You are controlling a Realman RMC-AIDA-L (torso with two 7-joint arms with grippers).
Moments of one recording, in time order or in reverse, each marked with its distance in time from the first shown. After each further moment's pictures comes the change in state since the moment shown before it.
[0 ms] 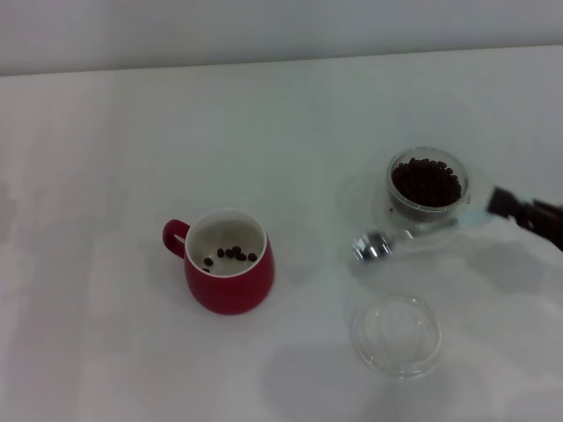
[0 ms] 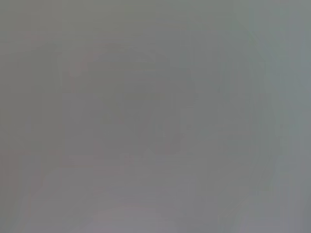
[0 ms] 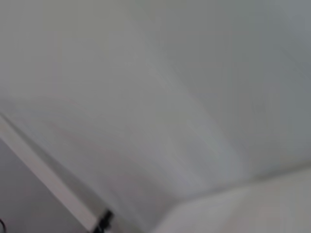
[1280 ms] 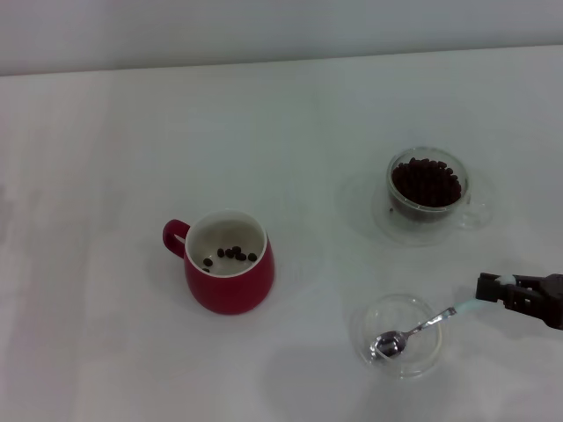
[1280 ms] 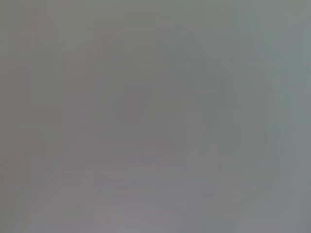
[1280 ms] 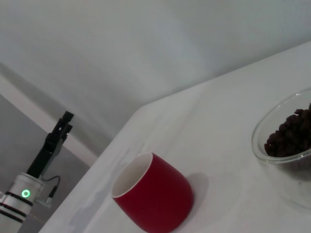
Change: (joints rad) left arm 0.004 0.000 -0.003 -0.002 -0.003 0.000 0.000; right arm 0.008 0.038 -0.228 0.130 -0.012 0.077 0.029
